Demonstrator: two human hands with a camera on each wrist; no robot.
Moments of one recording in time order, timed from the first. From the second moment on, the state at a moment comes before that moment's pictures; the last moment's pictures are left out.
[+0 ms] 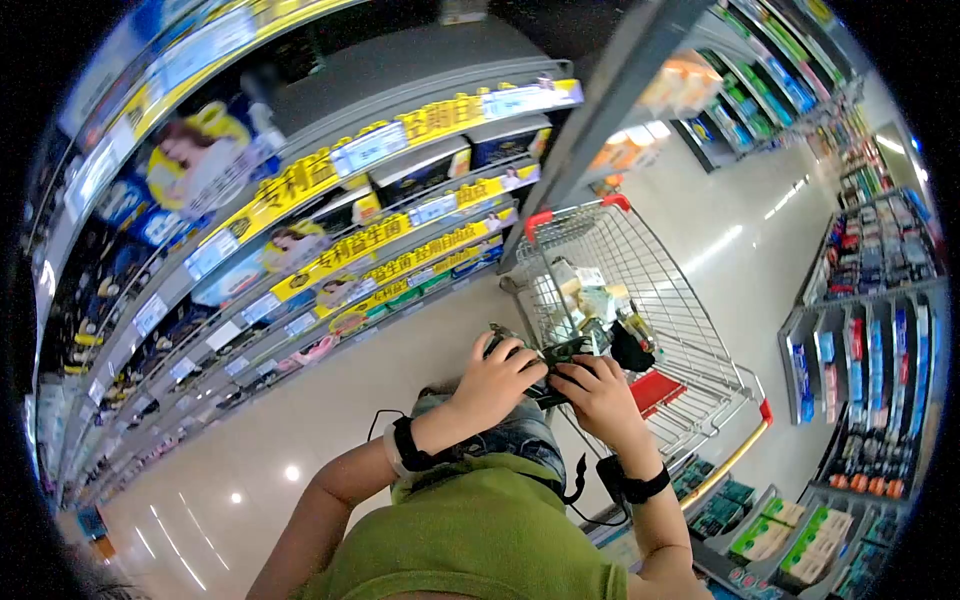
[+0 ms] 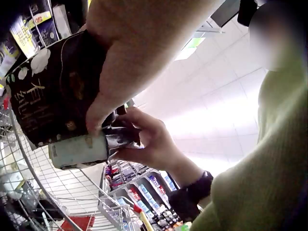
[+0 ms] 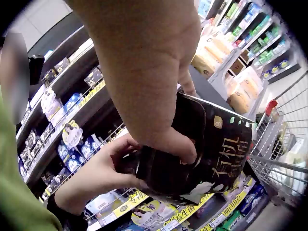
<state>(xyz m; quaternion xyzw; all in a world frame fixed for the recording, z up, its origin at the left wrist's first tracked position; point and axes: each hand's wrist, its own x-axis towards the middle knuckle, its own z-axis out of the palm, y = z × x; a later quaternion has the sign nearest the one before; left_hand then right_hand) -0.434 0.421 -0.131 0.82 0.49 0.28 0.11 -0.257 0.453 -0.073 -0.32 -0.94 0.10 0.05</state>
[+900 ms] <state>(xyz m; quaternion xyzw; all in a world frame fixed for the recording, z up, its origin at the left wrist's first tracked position) -0.191 0.501 -0.331 0.77 0.49 -0.17 0.38 -0.019 0.456 -0.339 -0.54 -0.66 0.48 0.18</state>
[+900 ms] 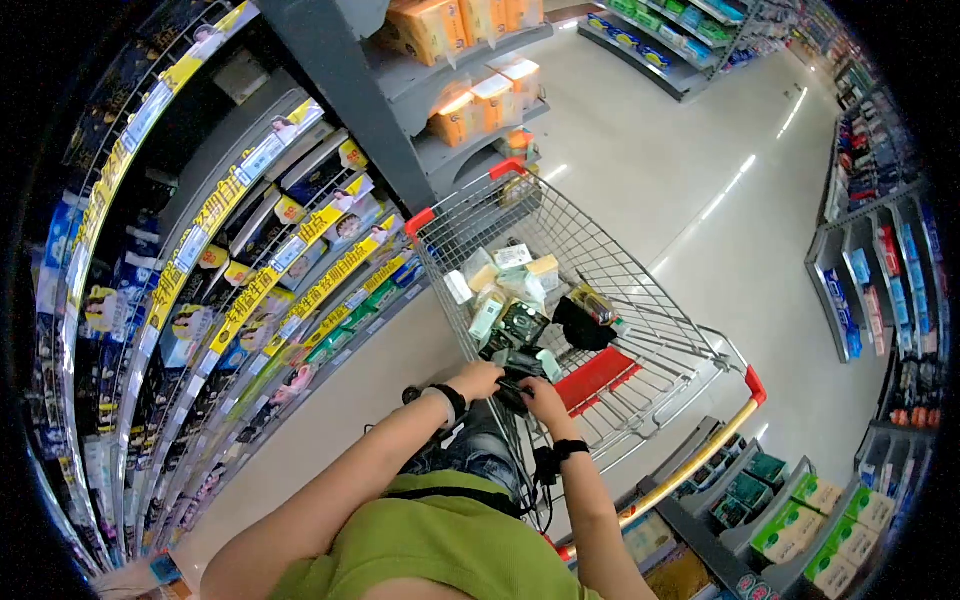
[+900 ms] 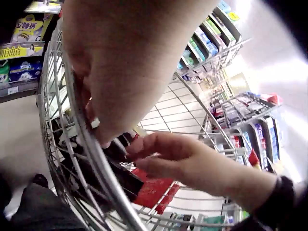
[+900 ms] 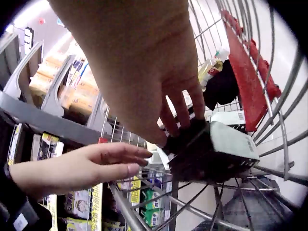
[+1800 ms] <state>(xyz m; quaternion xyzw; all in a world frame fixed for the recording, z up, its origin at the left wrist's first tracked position) -0.435 0.343 -0.305 0.59 0.73 0.12 0.32 -0.137 0.475 -0.132 -0.45 -0.84 0.15 0.27</state>
